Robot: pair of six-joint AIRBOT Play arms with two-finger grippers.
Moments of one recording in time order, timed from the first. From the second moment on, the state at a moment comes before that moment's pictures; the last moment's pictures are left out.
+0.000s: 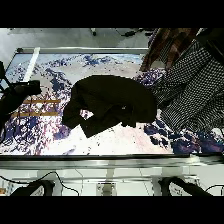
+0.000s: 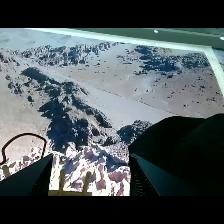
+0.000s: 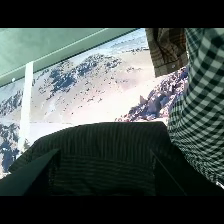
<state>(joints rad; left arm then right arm) 0.11 -1.01 0.90 -2.10 0.31 2.09 -0.15 -1.21 1.96 1.91 -1.25 -1.41</state>
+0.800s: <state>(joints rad) -0.17 -0.92 0.90 -2.10 0.49 2.25 -0.15 -1.21 1.96 1.91 -1.25 -1.40</state>
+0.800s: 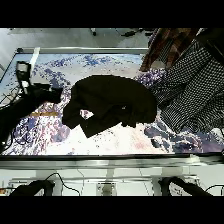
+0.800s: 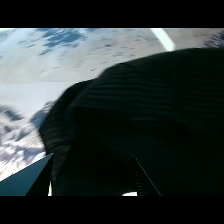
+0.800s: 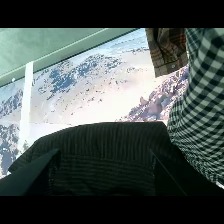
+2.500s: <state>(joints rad) -0.60 -1.50 0.90 -2.10 0.18 2.64 0.17 -1.35 1.11 1.90 -0.81 -1.90</state>
